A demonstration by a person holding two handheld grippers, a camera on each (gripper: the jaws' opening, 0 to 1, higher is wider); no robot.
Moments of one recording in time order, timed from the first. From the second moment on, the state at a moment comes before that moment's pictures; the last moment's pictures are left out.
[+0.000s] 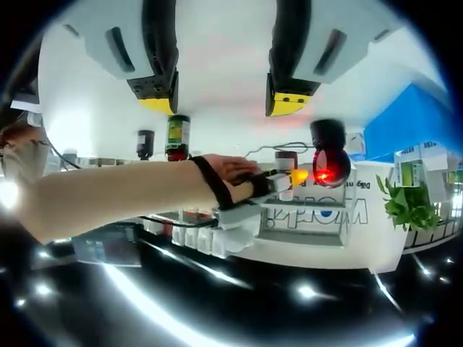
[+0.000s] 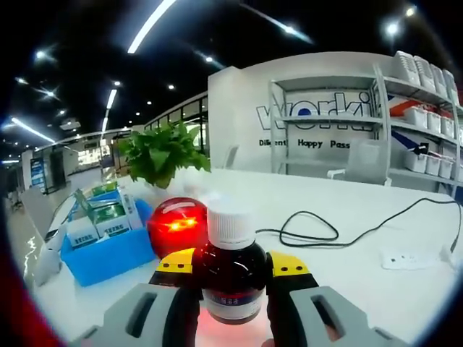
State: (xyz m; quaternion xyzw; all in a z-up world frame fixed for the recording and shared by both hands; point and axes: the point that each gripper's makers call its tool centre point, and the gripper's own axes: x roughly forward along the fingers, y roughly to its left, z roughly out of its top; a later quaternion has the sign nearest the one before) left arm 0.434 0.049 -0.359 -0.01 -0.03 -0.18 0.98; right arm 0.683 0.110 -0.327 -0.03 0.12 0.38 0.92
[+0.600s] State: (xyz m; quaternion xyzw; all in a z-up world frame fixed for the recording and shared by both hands) left arm 0.435 0.049 -0.360 0.00 -0.03 -0.18 0.98; right arm 0.635 0.088 -0.318 -0.03 0.11 0.37 0.92
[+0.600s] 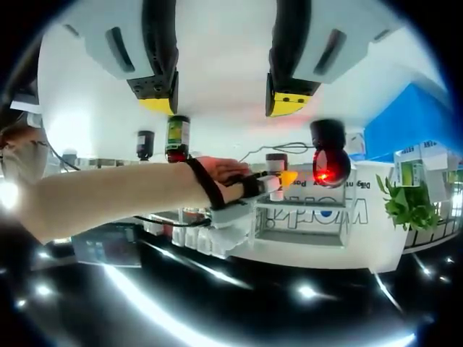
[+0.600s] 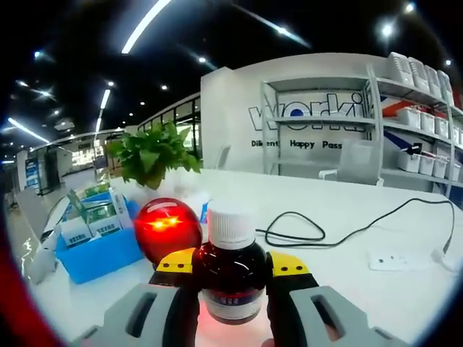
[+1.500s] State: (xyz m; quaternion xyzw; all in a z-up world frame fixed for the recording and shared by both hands) left arm 0.435 0.049 -0.361 0.00 -0.03 -0.18 0.98; right arm 0.624 0.054 -0.262 -0.02 0.07 0.41 0.91
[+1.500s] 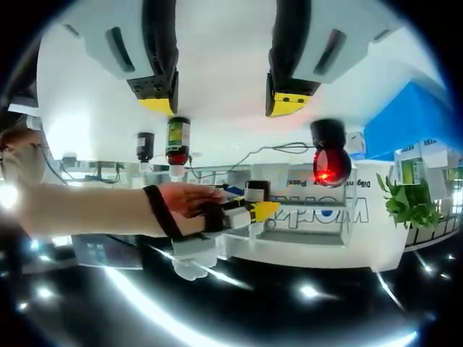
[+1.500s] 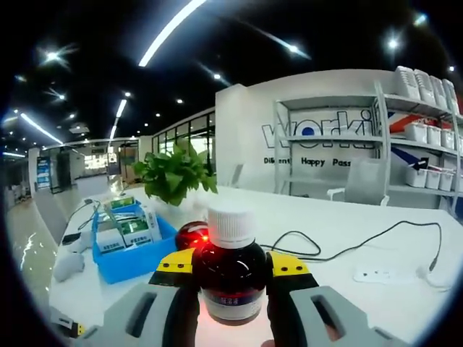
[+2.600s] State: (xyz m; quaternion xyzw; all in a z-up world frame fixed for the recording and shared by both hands) left arm 0.435 0.050 -0.362 0.01 -0.02 -0.17 0.98; right arm 0.545 0.044 -0.322 -0.03 0.06 0.44 0.90
